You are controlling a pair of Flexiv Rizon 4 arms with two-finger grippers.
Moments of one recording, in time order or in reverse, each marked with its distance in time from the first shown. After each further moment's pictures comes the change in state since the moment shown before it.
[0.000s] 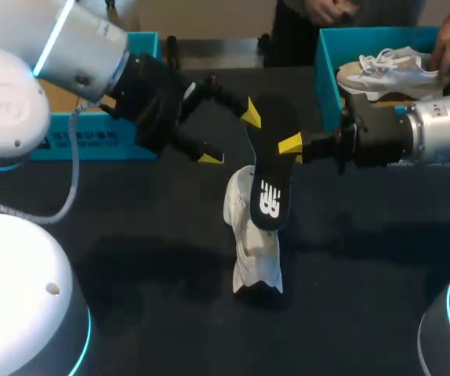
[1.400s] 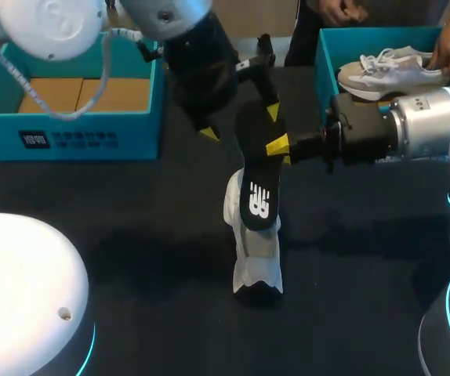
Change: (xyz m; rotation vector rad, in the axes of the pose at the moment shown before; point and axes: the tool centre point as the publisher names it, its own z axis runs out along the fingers) left arm -0.012 0.031 0.003 -0.099 0.495 -0.003; right arm -0.006 0.005 0.019 0.036 -0.035 0.028
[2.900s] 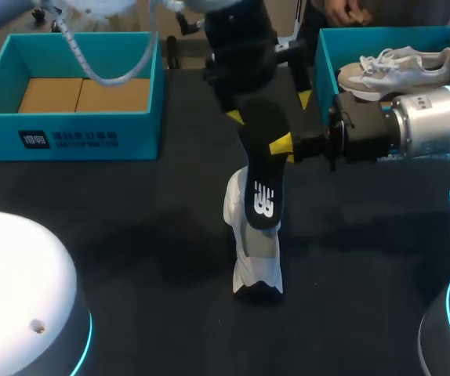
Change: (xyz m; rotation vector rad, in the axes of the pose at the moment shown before) left arm -0.043 0.003 -0.009 -0.015 0.023 0.039; right arm -0.005 0.005 -0.007 0.006 -0.001 -0.014
